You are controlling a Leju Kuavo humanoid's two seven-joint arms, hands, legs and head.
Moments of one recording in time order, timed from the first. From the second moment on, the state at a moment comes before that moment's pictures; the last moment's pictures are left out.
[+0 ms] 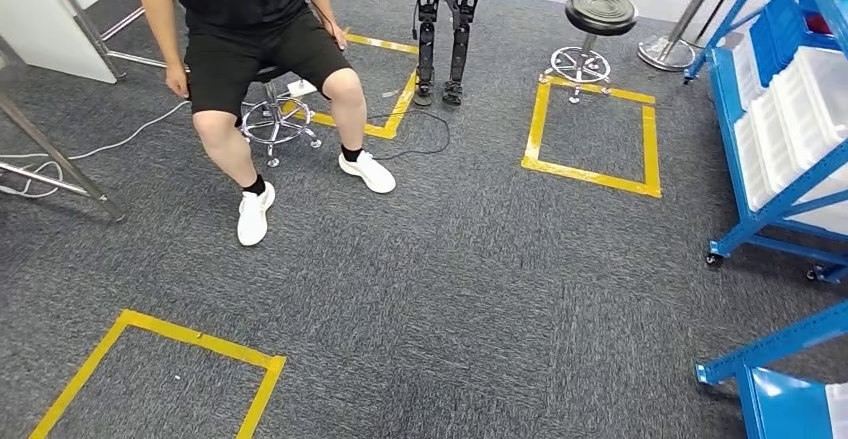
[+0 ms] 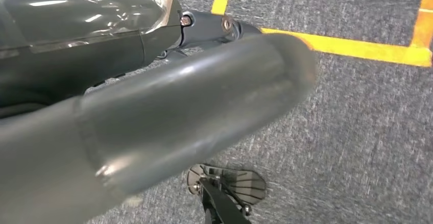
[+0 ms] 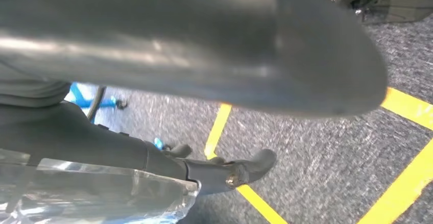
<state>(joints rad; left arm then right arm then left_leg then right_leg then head) -0.11 0.00 -1.32 -0.13 1.43 0.43 -0.53 -0.06 0.04 -0.30 -0.19 0.62 -0.23 0.10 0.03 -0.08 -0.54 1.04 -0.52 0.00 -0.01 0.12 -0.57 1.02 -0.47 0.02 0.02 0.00</state>
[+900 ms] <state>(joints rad) -0.11 0.00 -1.32 -0.13 1.43 0.44 -0.53 -0.05 0.04 -0.30 -0.19 0.63 -0.23 0.09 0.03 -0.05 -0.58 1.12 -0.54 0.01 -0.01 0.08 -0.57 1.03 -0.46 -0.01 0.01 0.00</state>
